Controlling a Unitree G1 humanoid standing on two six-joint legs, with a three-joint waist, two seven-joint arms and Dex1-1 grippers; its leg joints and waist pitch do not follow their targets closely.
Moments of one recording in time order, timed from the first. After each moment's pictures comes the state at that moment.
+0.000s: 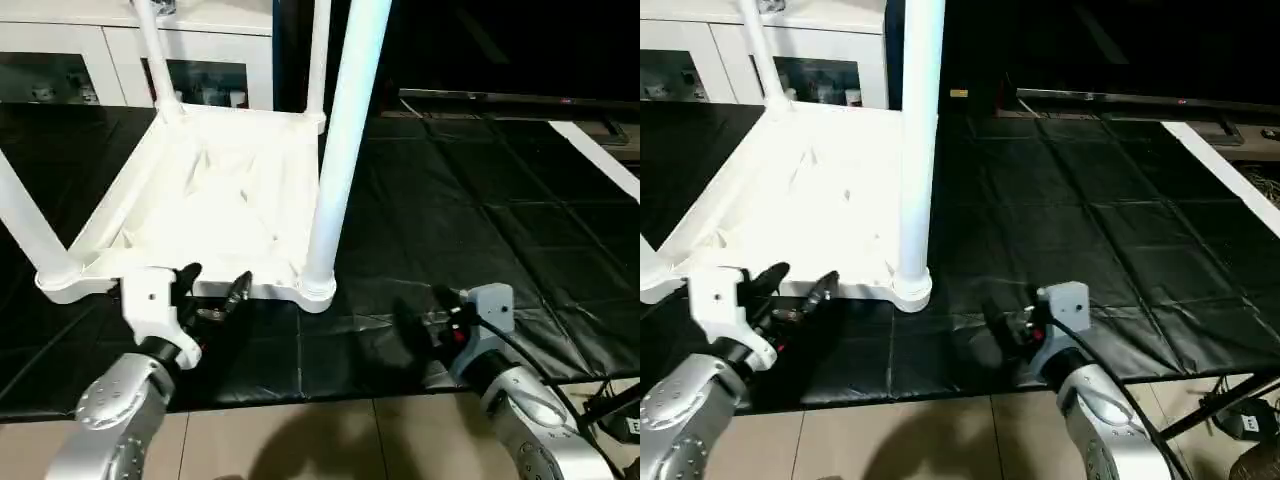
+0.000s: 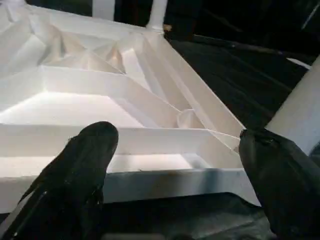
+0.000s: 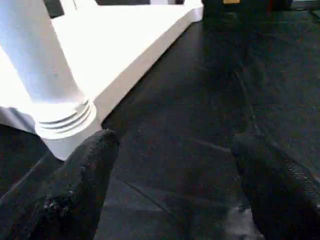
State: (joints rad) left arm 0.12 0.18 0.10 -0.38 -0.30 0.41 -0.27; right arm 0.12 -0.14 0.01 -0.27 0.25 0.39 0.35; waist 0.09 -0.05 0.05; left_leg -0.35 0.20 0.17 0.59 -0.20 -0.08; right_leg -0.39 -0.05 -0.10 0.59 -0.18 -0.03
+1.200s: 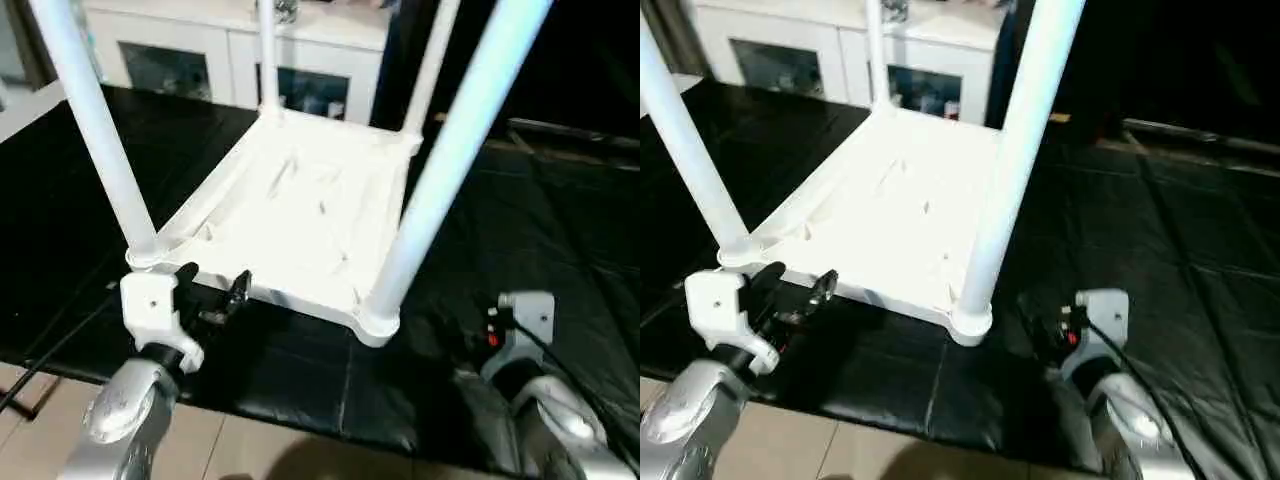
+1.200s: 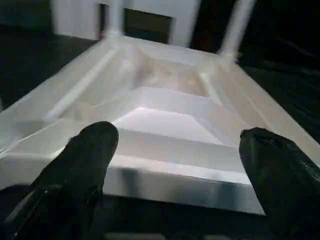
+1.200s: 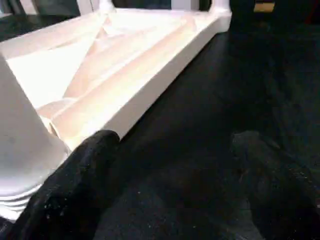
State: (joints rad) left arm 0.11 0.20 0.06 -0.36 -0.27 0.35 -0.28; right arm 0.13 -0.16 -0.10 -0.25 0.27 0.39 0.29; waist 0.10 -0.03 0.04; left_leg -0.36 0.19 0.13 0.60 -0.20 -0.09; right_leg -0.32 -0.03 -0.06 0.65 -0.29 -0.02
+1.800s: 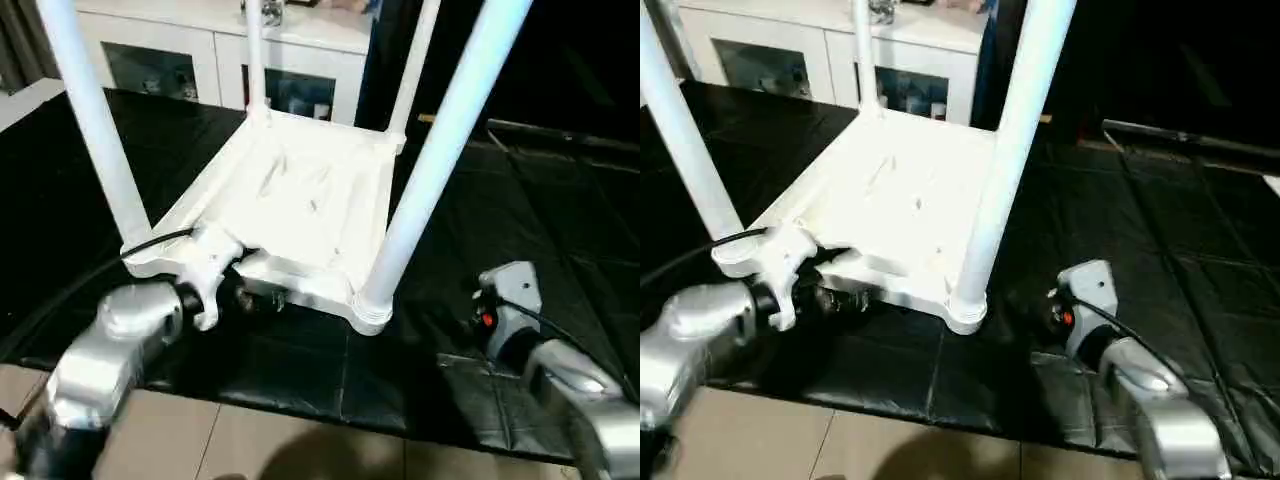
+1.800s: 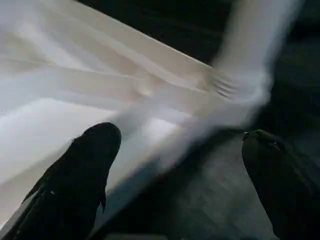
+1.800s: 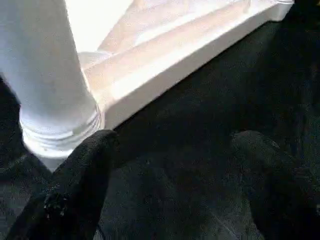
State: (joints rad) left arm -0.35 0.56 -0.21 0.02 -0.24 0.45 -0.93; right arm 0.00 -0.44 -0.03 -0.23 0.24 0.52 0.49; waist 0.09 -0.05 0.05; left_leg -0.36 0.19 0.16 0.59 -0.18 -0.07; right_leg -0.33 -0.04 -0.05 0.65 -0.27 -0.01
